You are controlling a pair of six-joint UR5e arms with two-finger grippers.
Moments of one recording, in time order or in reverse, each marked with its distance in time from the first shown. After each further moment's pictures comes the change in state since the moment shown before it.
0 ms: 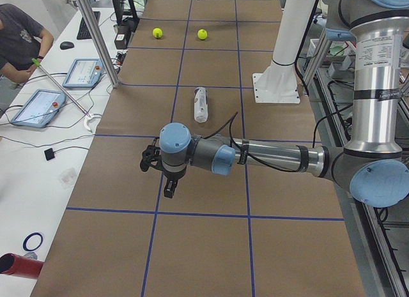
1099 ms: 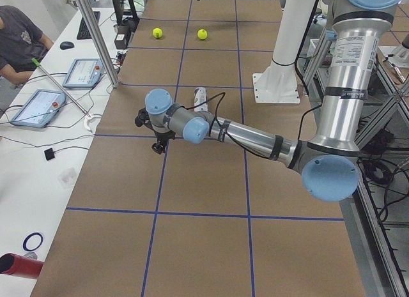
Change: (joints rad) left arm 0.247 -0.250 -0.018 -0.030 -0.034 -0.011; right arm 0.000 0.000 -0.003 -0.003 0.033 0.001
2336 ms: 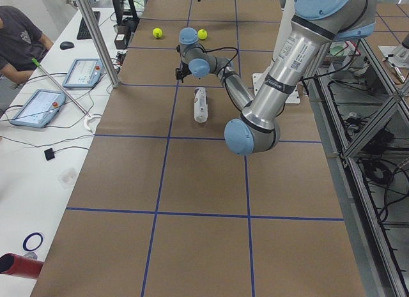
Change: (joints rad) left arm 0.547 -0.396 -0.029 0.008 0.341 0.155; right arm 0.000 -0.003 -0.018 -0.002 0.031 0.000
